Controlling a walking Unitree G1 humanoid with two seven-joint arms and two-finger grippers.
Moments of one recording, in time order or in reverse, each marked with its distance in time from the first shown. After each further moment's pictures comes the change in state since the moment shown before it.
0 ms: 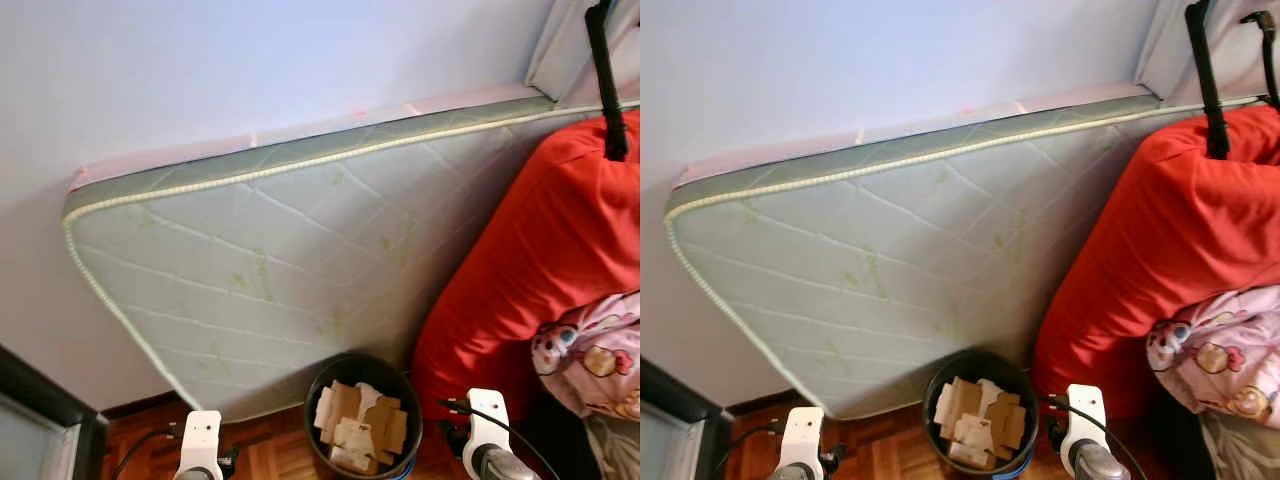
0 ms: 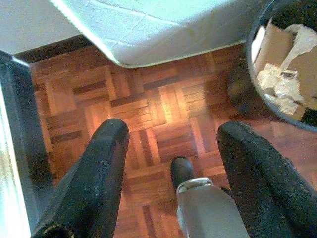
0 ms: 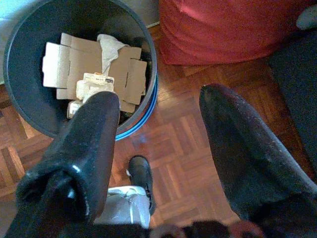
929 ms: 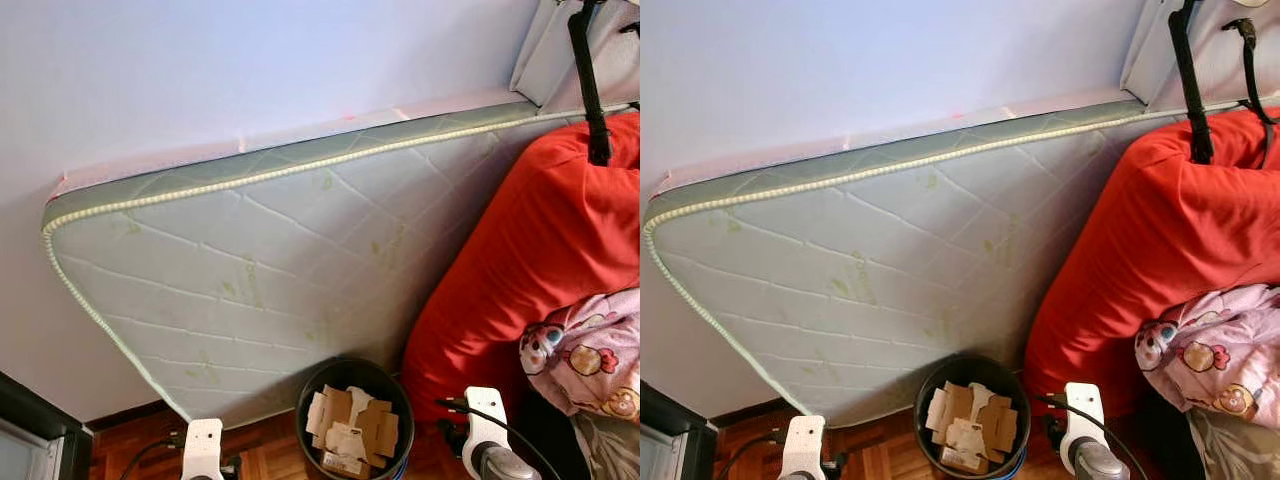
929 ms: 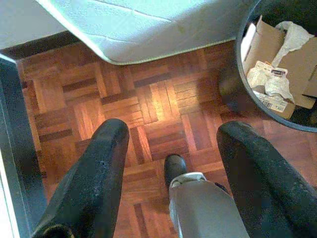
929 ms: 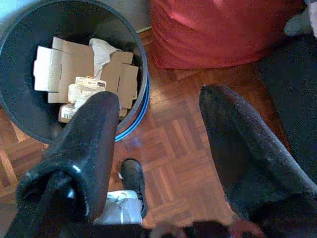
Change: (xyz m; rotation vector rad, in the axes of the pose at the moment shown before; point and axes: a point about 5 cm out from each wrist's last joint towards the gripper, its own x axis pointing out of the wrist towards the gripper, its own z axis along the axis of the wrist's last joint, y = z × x) left arm -0.002 -0.004 -0.010 -0.021 0.027 0.009; right arm 0.000 0.000 0.003 -0.027 0.000 0.005
